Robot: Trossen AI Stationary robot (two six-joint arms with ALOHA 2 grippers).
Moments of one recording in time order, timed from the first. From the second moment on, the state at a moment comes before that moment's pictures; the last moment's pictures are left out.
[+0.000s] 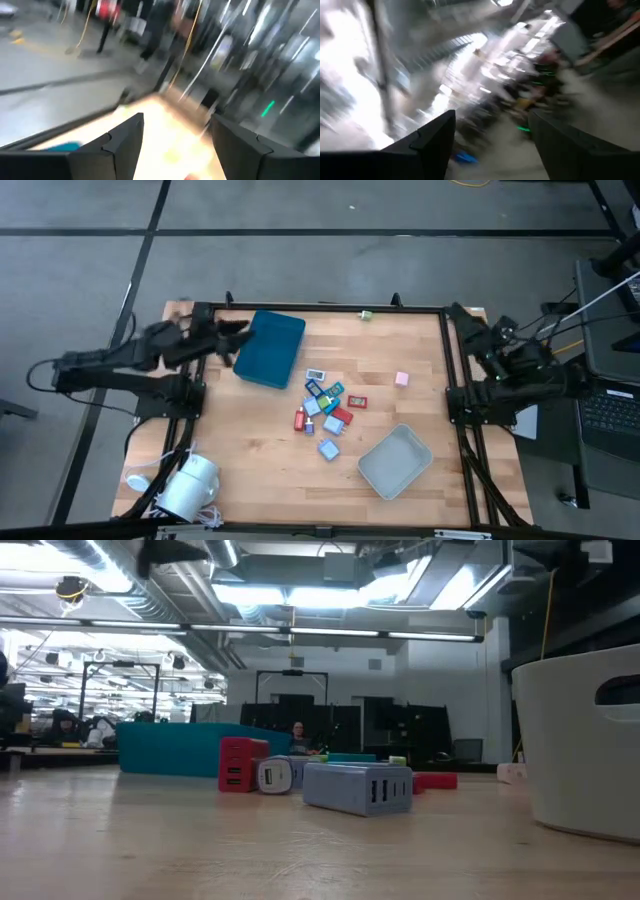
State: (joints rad) left arm 0.13 0.70 0.82 -0.31 -0.38 -0.47; right arm 0.08 0.34 0.49 0.37 0.86 0.30
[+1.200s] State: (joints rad) left arm 0.19 1.74 1.40 -0.70 -0.19 0.19; right arm 0.08 0.59 0.85 -0.08 1.13 0.02
